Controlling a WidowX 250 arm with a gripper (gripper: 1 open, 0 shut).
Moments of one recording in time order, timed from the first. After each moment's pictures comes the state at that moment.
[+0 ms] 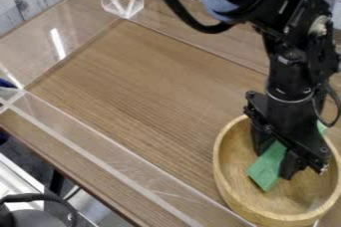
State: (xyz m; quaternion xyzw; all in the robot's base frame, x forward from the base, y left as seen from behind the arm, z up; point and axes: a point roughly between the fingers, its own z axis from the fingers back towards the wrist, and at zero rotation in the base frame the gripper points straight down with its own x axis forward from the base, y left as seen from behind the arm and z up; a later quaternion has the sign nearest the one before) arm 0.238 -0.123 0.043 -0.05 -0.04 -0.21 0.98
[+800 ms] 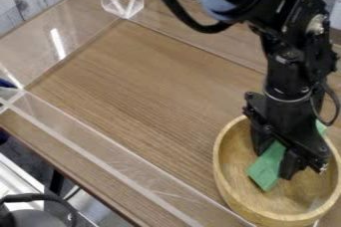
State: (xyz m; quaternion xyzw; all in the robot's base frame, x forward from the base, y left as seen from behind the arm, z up) arm 0.232 -0.121 0.038 -0.06 -0.02 -0.20 0.98
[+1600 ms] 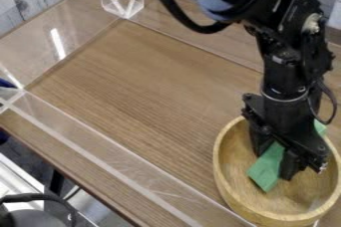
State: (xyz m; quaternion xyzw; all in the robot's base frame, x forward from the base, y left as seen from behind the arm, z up) arm 0.230 -0.119 0.035 -0.07 -0.02 -0.19 0.98
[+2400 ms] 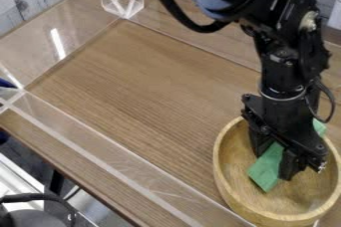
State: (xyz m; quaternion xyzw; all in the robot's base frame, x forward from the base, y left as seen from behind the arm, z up) arm 0.229 -0.119 0.035 -0.08 -0.01 -0.20 0.98
